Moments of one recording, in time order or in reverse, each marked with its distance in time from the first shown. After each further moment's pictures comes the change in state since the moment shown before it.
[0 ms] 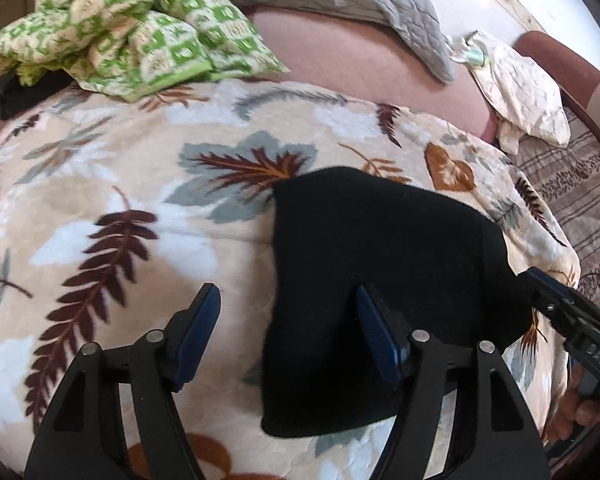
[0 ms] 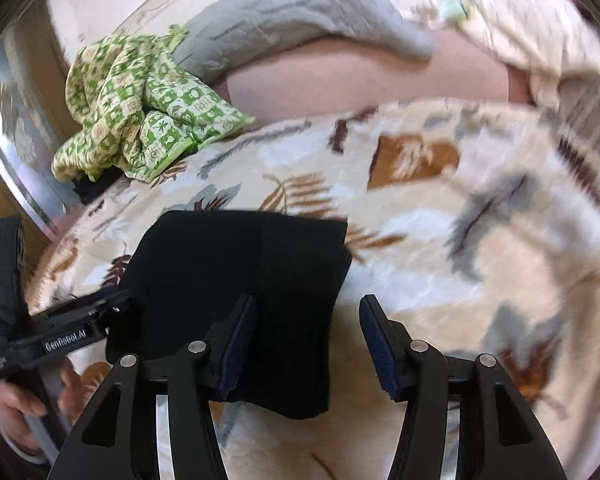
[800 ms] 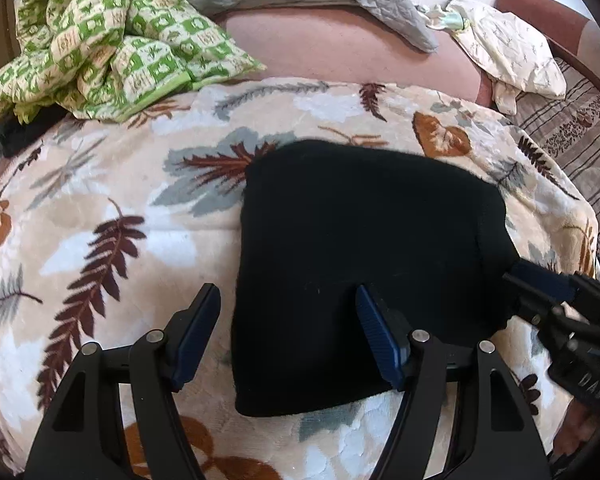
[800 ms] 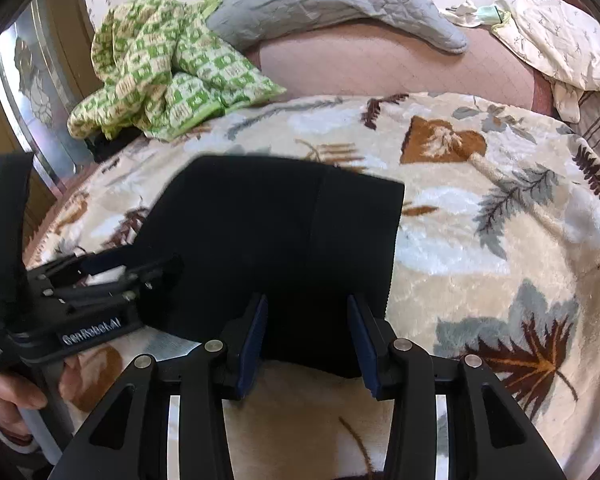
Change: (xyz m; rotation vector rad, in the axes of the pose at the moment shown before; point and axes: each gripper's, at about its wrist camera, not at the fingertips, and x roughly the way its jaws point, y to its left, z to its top) left arm 0.000 -0.035 -0.011 0.135 0.007 0.075; right arm 0.005 0.020 -0.024 -0.047 0.040 0.044
